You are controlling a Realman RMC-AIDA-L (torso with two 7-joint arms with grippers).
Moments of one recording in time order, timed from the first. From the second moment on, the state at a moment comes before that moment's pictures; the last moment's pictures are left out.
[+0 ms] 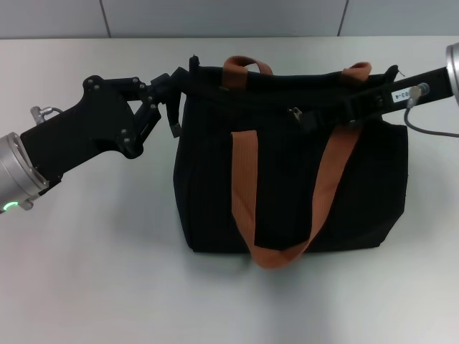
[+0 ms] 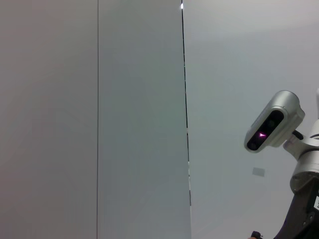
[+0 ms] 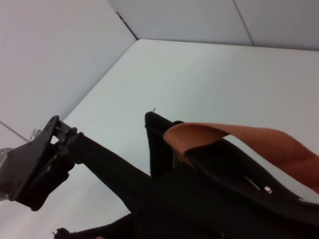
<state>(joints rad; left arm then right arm) -0.49 -2.07 0.70 0.36 1.53 1.67 -0.81 0.63 2.08 -0.98 -1.20 -2.17 -1.64 2.47</state>
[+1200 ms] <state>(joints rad) -0.49 -2.07 0.70 0.36 1.53 1.67 -0.81 0.54 2.08 -0.96 -1.41 -2.24 -1.66 2.56</state>
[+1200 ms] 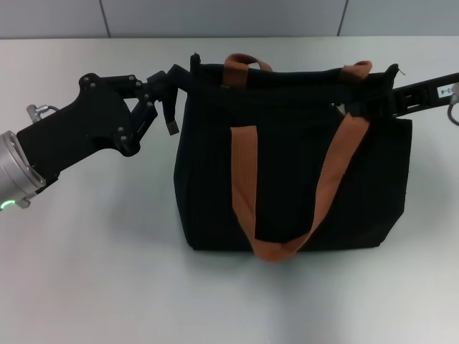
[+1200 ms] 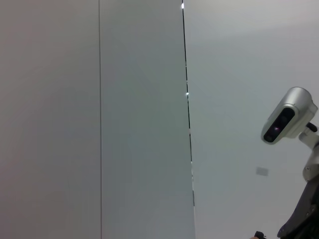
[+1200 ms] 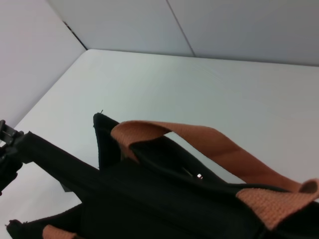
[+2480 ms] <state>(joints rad) -0.48 -2.07 0.70 0.36 1.53 1.67 -0.81 0.49 2.08 -0.88 -1.45 -2.12 -1.70 2.53</state>
